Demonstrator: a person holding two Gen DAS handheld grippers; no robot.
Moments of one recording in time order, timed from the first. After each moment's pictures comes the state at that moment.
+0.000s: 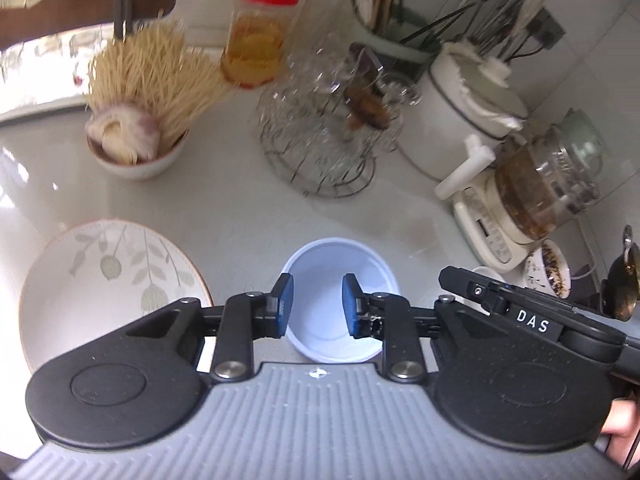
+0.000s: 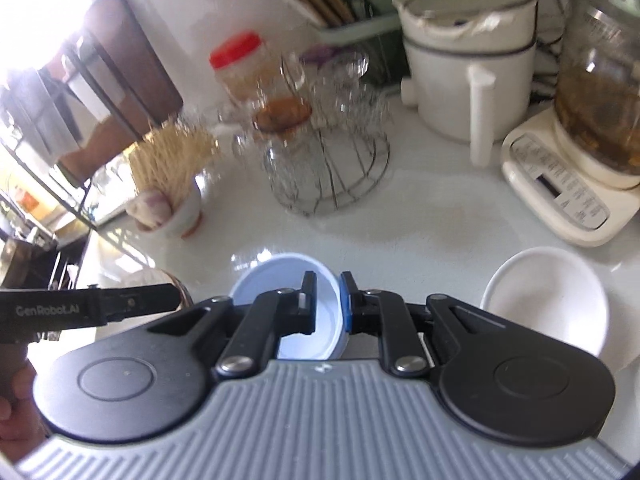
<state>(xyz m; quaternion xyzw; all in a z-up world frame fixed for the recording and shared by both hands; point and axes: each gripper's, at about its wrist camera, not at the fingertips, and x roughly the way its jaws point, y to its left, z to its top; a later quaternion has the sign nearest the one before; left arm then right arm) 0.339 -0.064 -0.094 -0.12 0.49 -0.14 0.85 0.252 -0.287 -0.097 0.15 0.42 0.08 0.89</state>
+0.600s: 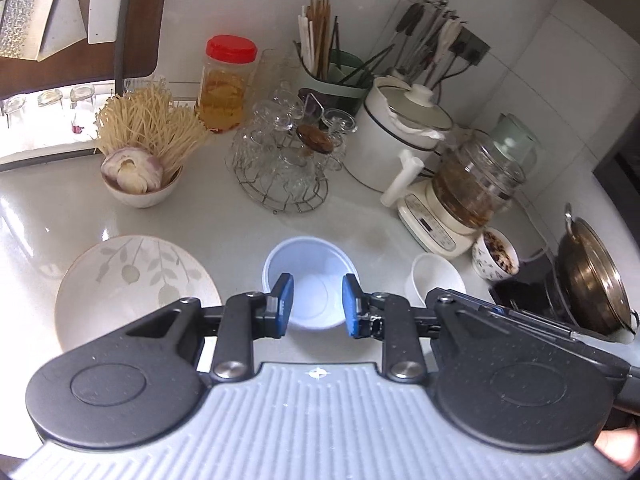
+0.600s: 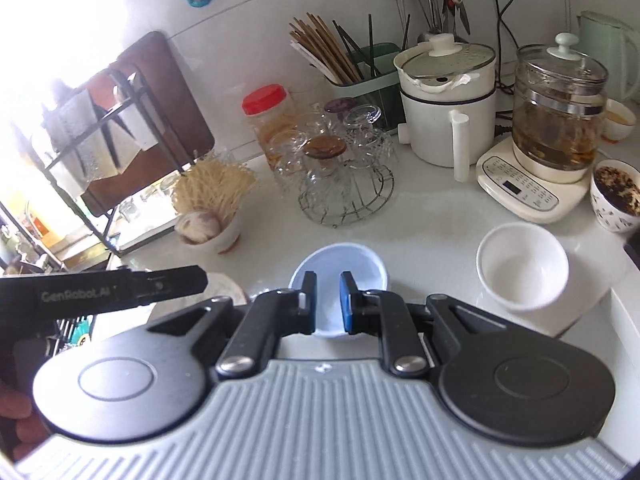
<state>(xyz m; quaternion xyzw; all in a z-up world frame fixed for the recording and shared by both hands) 0.252 -0.024 -0.041 -0.11 0.42 -0.21 0.88 0.140 -0.223 -0.044 0.15 0.35 0.02 0.92</state>
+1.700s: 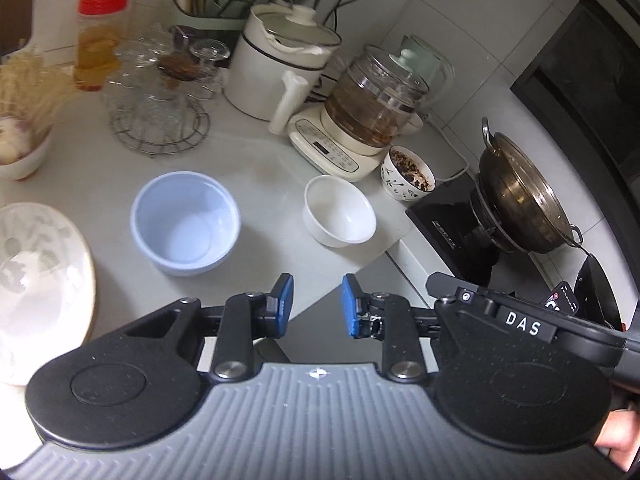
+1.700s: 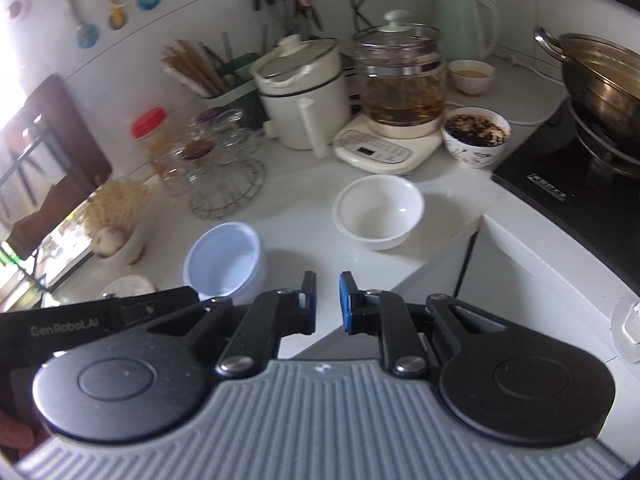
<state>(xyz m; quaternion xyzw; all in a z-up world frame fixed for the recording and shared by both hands) 0.227 -0.104 -0.067 -0.08 0.46 -0.35 0.81 0.064 -0.283 -0.051 0.20 0.35 -0.16 0.90</state>
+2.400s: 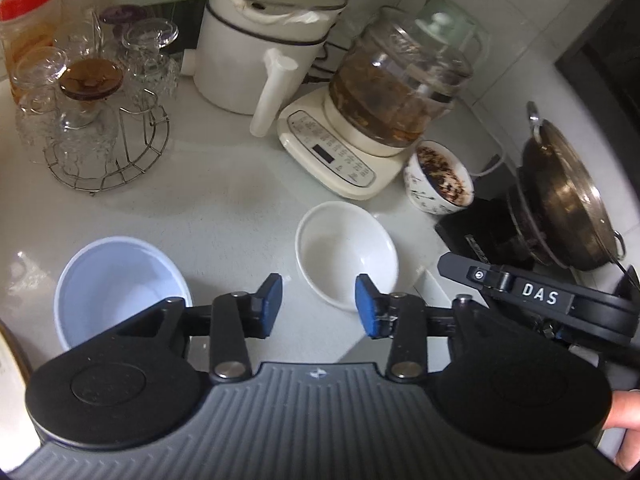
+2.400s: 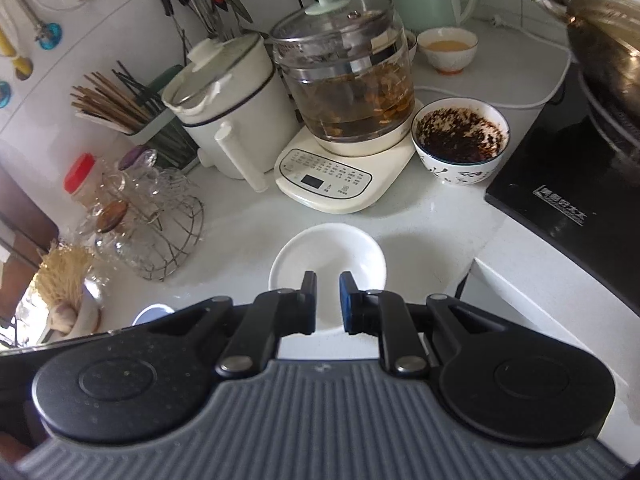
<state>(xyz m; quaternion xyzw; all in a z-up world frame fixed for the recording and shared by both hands) 0.349 -0.228 -0.108 -0.03 0.51 -0.33 0.79 0.169 -0.400 -0.086 0.26 0.38 -0.16 0.87</state>
